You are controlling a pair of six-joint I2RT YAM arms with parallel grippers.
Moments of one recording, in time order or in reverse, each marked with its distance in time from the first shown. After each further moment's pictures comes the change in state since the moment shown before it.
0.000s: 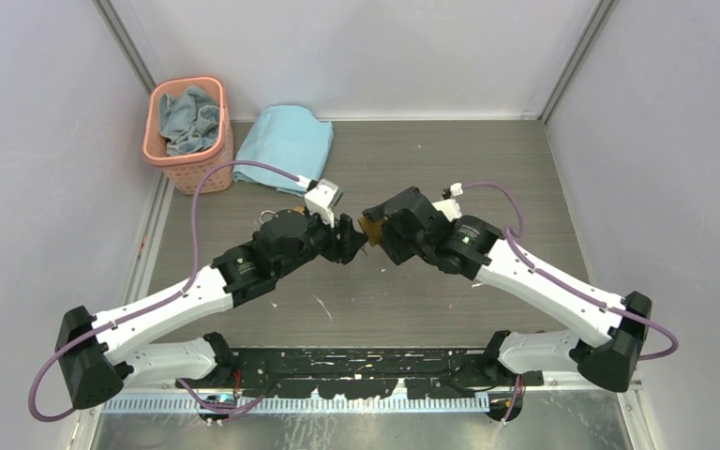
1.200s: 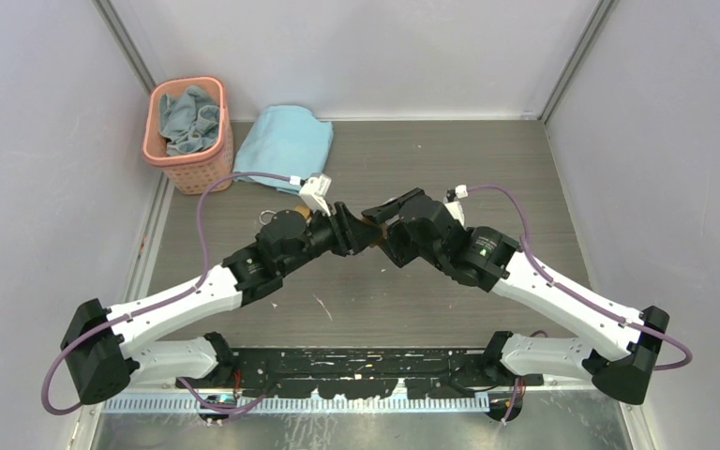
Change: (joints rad) left arm 0.026 0.033 -0.060 0.230 0.107 -0.472; right arm 0.015 -0.130 -0.082 0.103 -0.043 -0.043
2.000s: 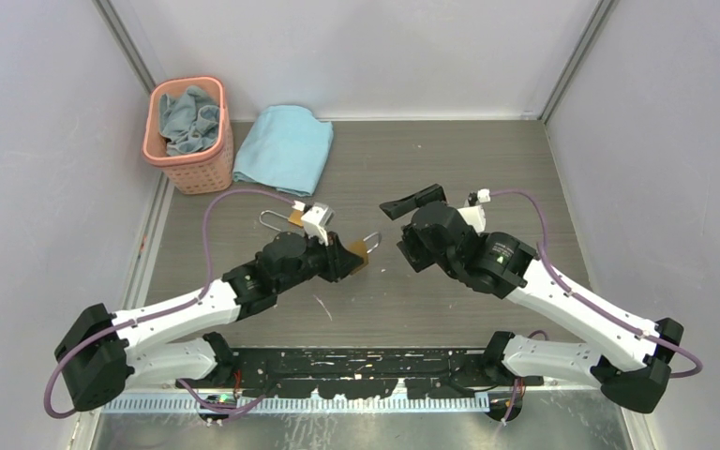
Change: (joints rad) left arm 0.005 -0.030 -0.182 0.004 0.027 0.157; right arm 0.002 -0.079 -0.007 -0.080 0.131 0.019
